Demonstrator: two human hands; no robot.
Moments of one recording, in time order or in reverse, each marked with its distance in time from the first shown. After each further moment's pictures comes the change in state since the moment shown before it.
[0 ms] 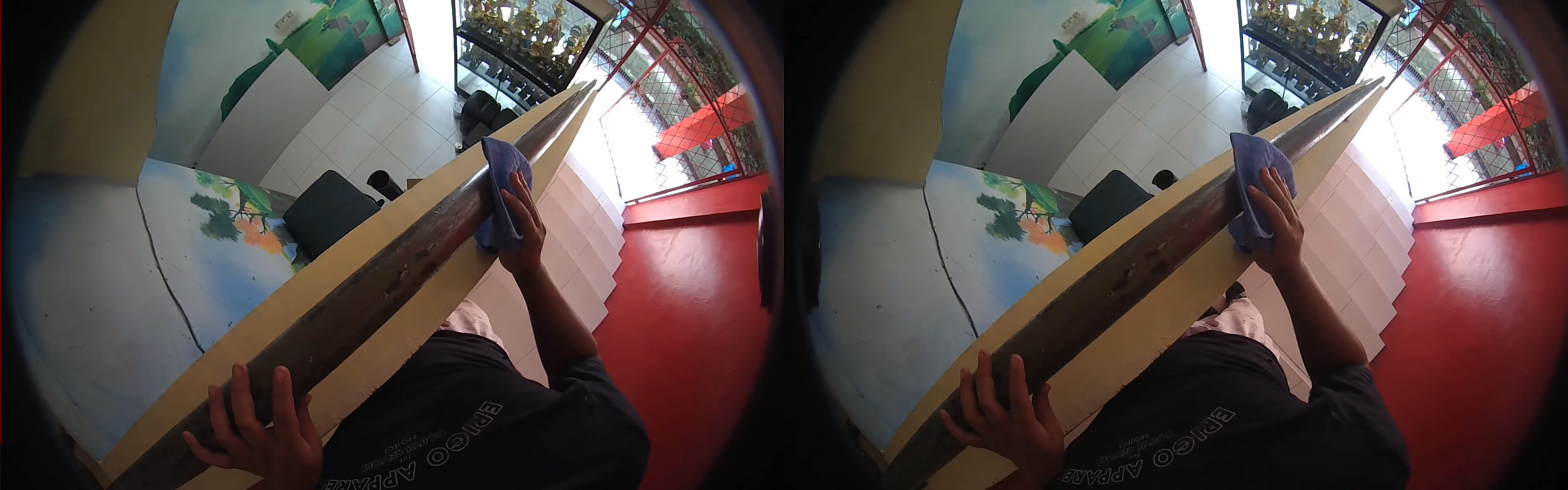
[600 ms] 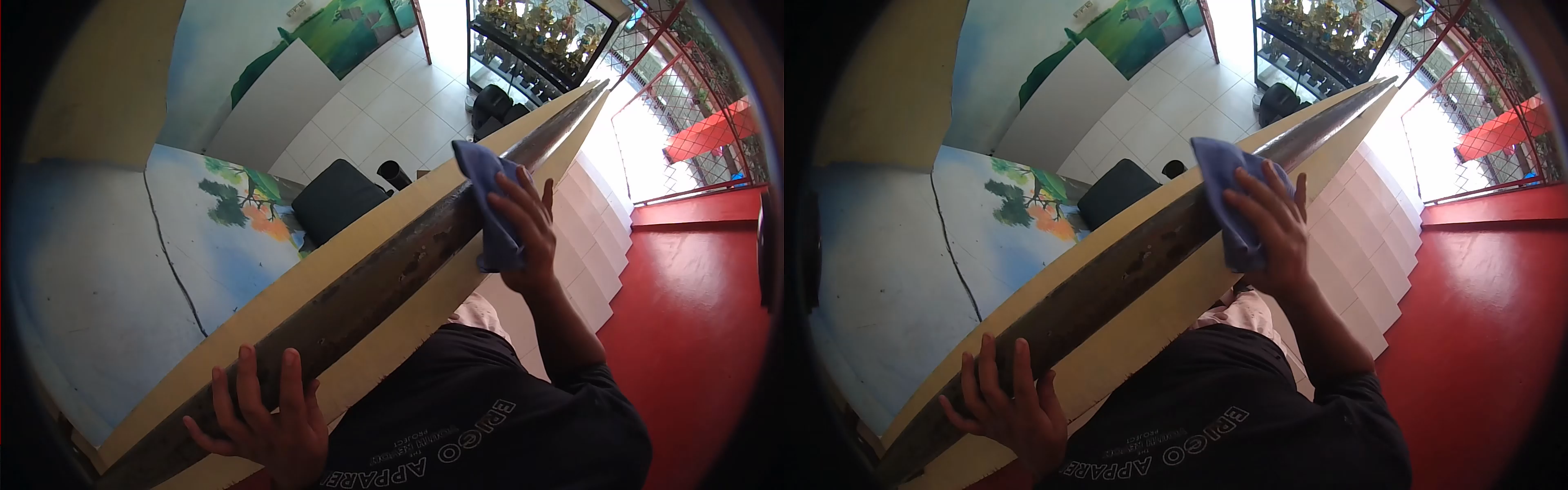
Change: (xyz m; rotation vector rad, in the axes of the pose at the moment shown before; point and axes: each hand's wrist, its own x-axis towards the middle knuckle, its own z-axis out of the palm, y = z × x) left_hand -0.001 -0.001 0.001 -0.017 -0.008 -0.013; right_hand 0.031 -0.080 -0.014 -0.106 -0.161 -0.034
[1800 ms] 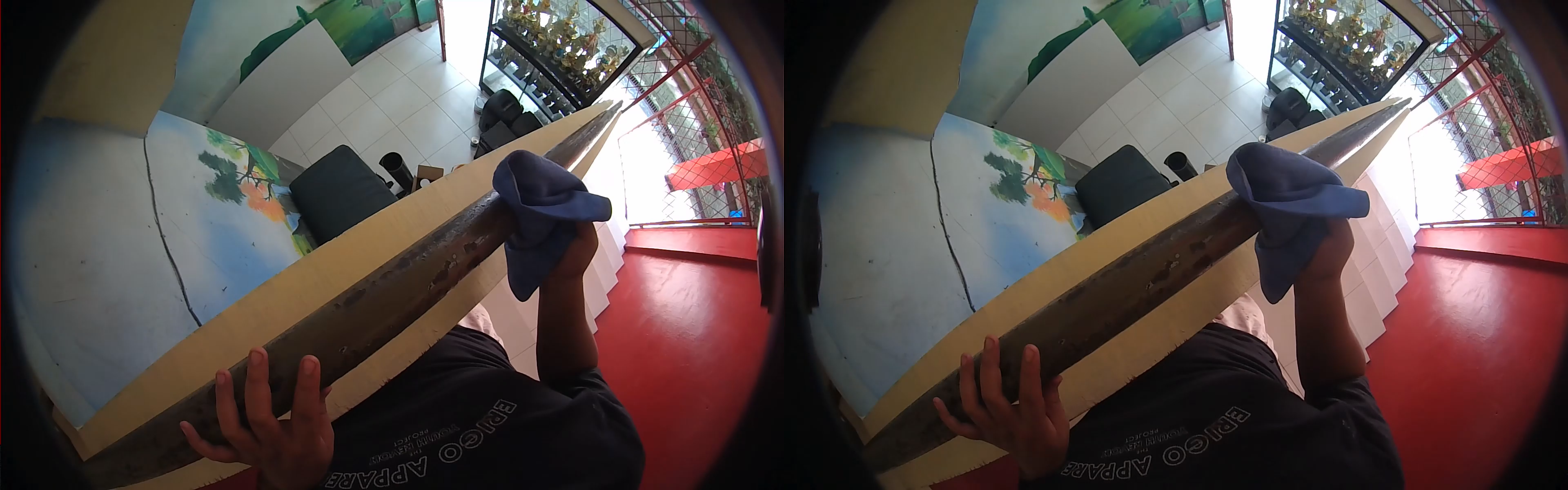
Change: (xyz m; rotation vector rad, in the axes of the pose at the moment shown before) left_hand 0.000 -0.002 0.004 -0.050 0.019 -0.030; right_hand 0.012 0.028 0.012 1.550 0.311 0.788
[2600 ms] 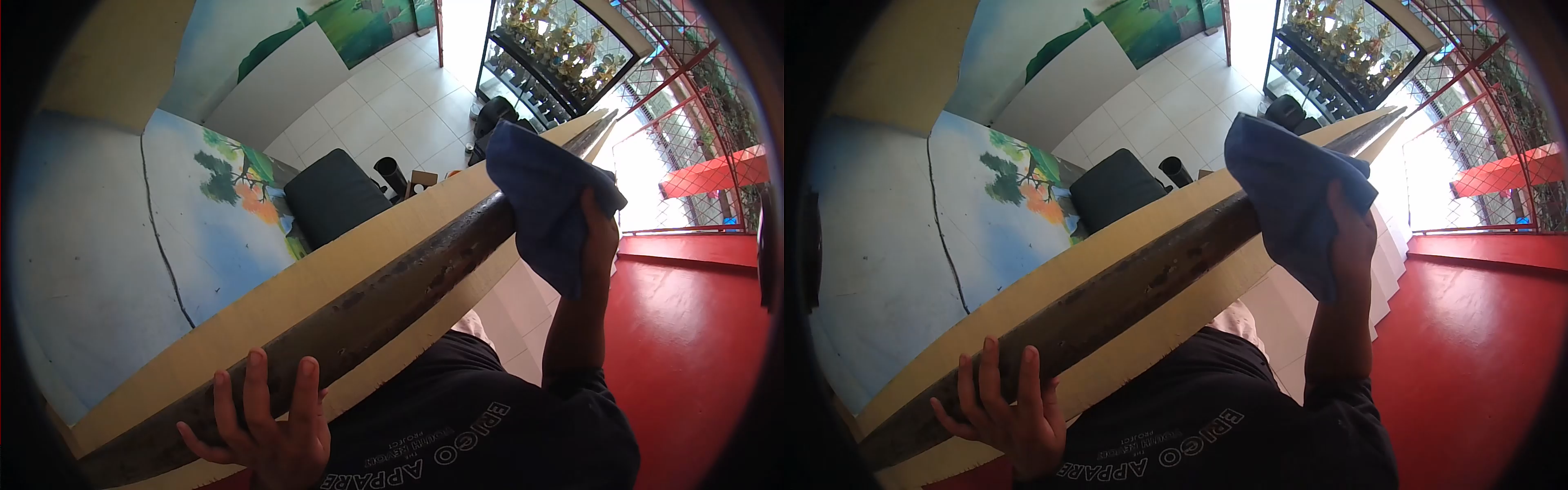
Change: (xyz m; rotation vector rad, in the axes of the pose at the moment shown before) left_hand -0.002 -0.001 -0.004 0.026 -0.065 0.007; right_hand 0.009 -0.052 0.034 -0.530 0.232 -0.049
